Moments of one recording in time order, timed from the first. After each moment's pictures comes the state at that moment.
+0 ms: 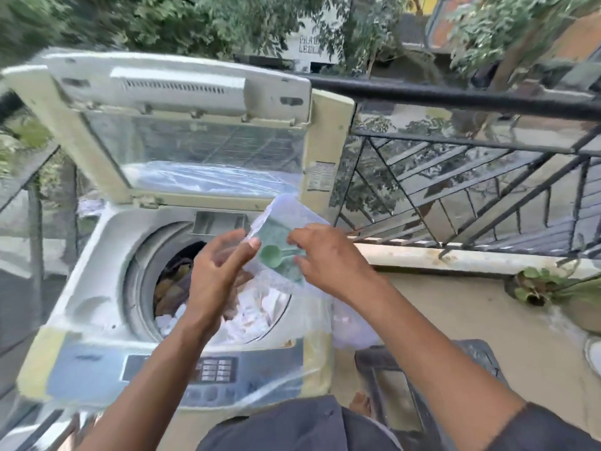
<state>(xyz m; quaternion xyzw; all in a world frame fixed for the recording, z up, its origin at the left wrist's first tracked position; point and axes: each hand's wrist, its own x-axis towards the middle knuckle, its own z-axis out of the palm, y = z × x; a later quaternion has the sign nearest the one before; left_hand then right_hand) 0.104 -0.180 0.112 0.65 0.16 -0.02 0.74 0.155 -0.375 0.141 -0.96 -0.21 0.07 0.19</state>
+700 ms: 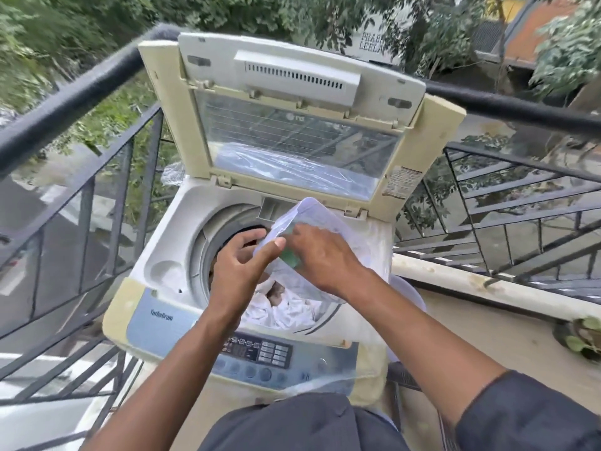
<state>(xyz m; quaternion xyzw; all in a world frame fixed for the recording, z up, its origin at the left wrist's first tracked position) 0.078 -0.104 0.097 0.66 0.24 0.02 0.71 0.167 -0.255 0.108 -0.92 -0.37 0.08 0.10</state>
